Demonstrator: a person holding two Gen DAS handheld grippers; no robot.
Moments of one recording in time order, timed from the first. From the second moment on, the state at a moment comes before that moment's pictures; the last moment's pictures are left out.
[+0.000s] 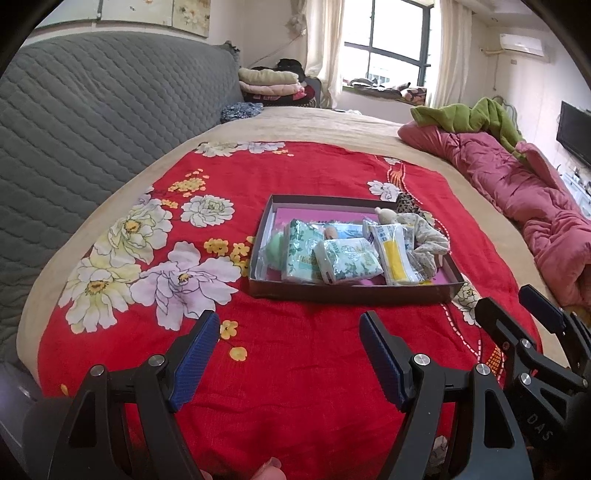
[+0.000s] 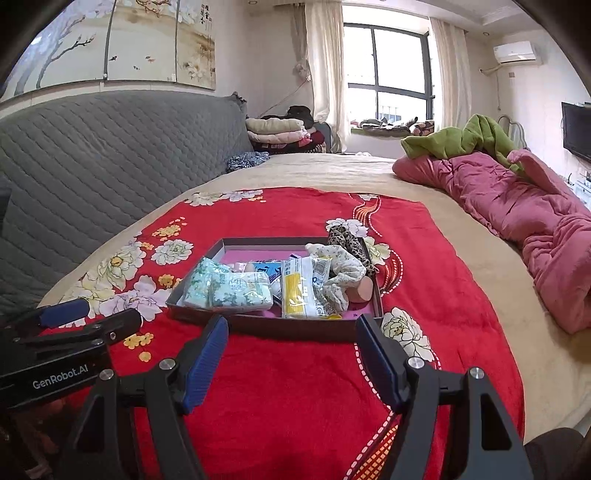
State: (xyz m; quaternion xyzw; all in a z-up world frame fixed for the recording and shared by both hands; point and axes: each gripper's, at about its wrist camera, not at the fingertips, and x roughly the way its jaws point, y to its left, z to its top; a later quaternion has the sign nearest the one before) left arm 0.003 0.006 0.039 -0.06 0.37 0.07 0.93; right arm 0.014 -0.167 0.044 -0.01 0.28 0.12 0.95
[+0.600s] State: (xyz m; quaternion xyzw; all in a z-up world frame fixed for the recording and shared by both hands) left arm 0.006 0.008 0.025 -0.06 0.39 0.07 0.92; right arm 0.021 -0.165 0.019 0.00 0.32 0.13 0.94
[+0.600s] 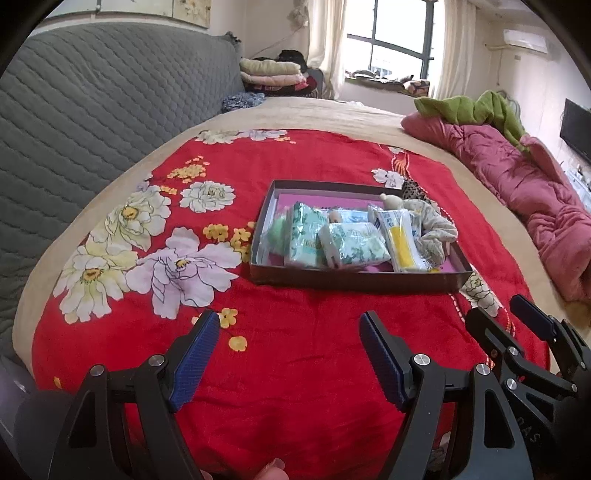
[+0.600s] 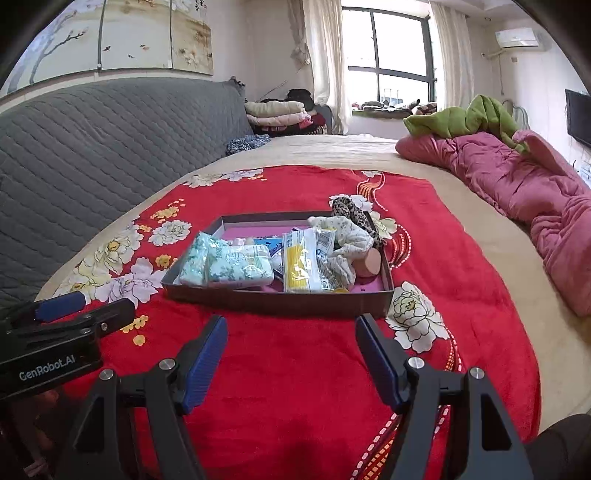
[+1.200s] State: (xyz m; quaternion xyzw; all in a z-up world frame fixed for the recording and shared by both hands) left arm 0.015 0.007 0.005 -0.06 0.40 0.07 0.91; right arm 0.033 -0.160 -0.006 -0.01 0.34 0.12 0.93
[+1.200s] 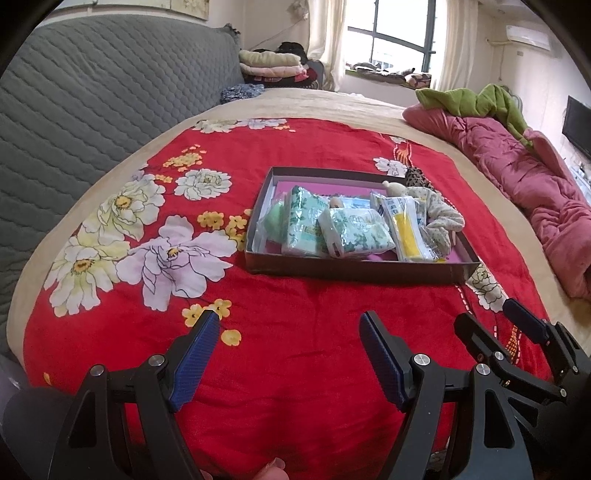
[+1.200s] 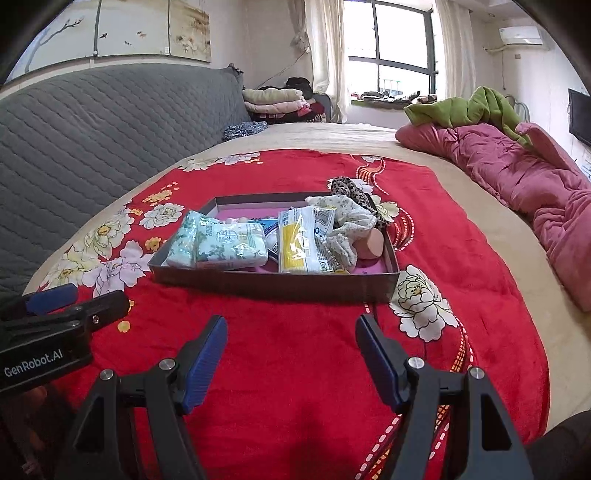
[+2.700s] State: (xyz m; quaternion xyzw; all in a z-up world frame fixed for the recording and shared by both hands) left arm 0.022 0.008 -0.007 -0.06 0.42 0.07 0.90; right arm 0.036 -0.159 -0.014 -0.01 0.35 0.13 0.93
